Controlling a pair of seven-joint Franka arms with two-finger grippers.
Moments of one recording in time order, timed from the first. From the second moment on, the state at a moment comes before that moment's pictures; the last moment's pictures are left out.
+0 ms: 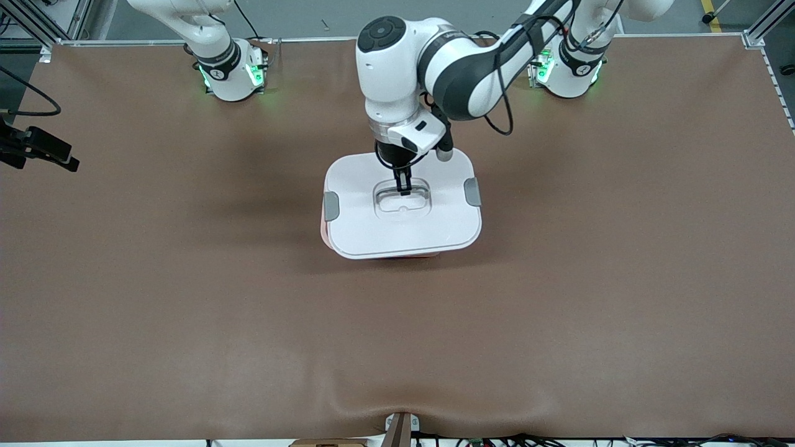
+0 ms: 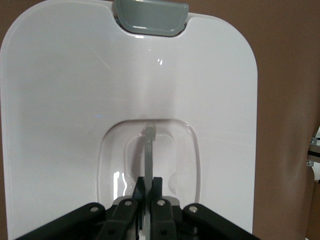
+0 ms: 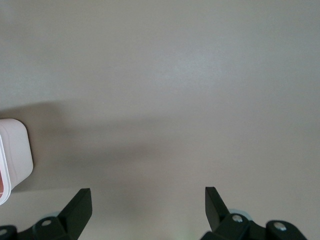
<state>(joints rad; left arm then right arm) -0.61 0.50 -0.38 -1.43 0.45 1.94 -2.75 -0.02 -0.02 -0.08 -1.59 0.01 1.55 -0.03</state>
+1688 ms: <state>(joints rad) -0.69 0.58 -0.38 -1.47 0.63 2.00 -2.77 -0.02 -0.02 -0.08 -1.59 0.01 1.55 -0.02</state>
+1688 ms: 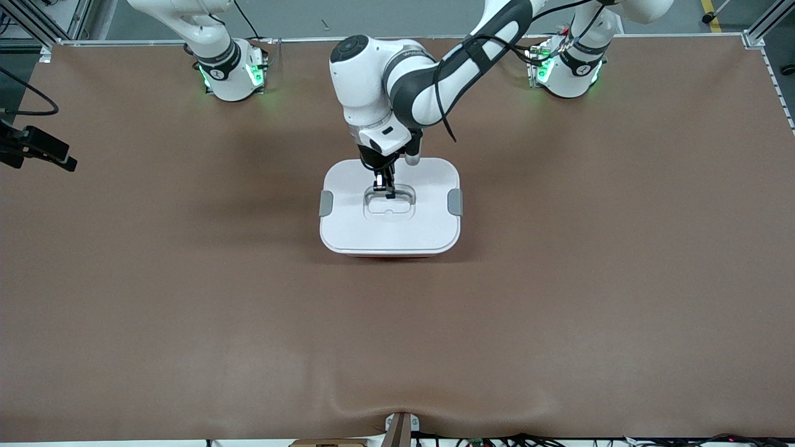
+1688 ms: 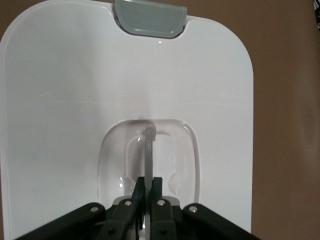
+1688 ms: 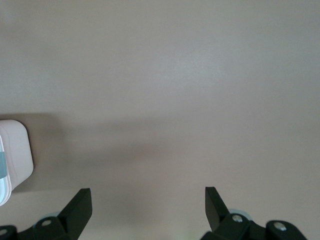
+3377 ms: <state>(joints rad) -0.69 0.58 -0.37 -1.50 0.63 2.05 -2.80 -0.03 -0.02 -0.09 -1.58 0.01 1.55 -0.03</state>
